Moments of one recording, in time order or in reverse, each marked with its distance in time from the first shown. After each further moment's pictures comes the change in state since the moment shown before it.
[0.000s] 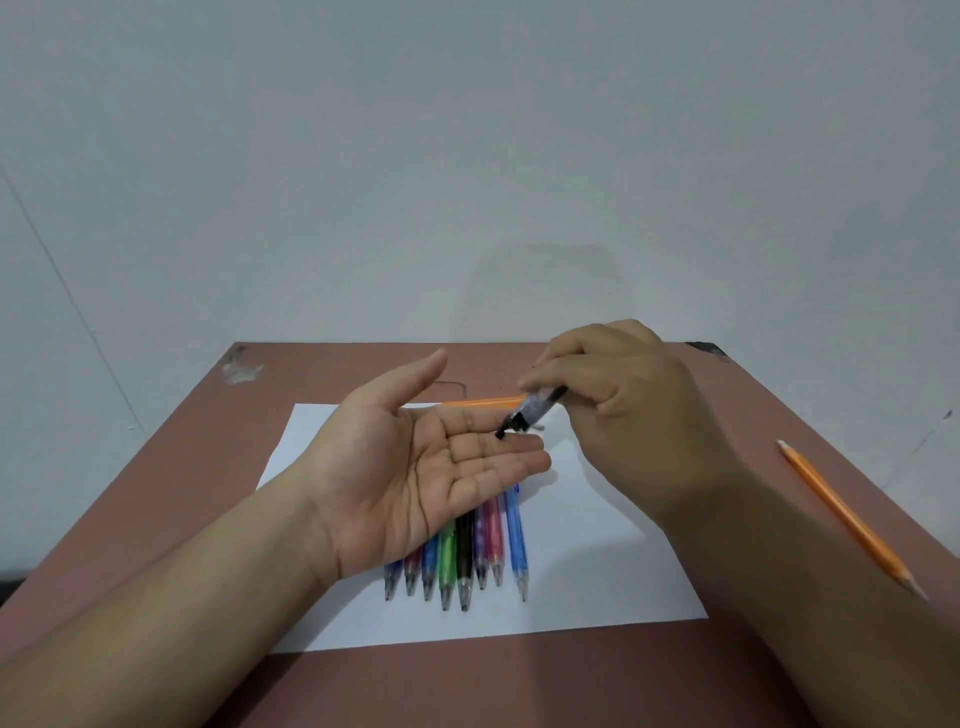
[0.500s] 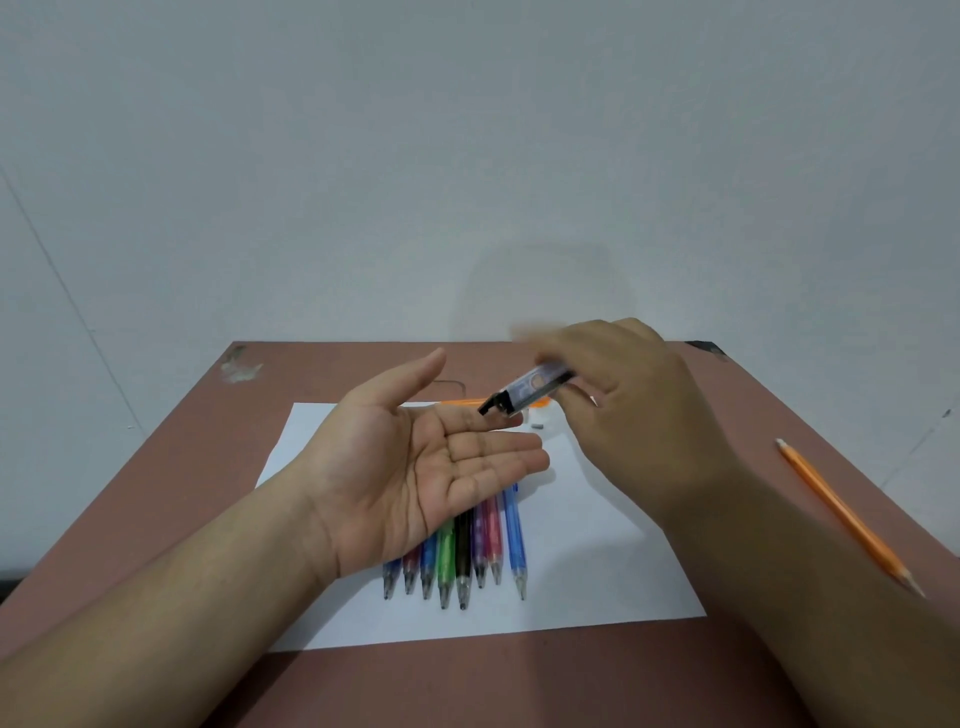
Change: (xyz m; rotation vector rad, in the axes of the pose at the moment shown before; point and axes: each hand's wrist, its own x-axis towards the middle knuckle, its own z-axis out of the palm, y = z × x) left_hand 0.000 0.000 -0.001 -0.003 -0.005 -0.008; right_hand 0.003 -0.006 -0.002 0.037 -0.031 0.052
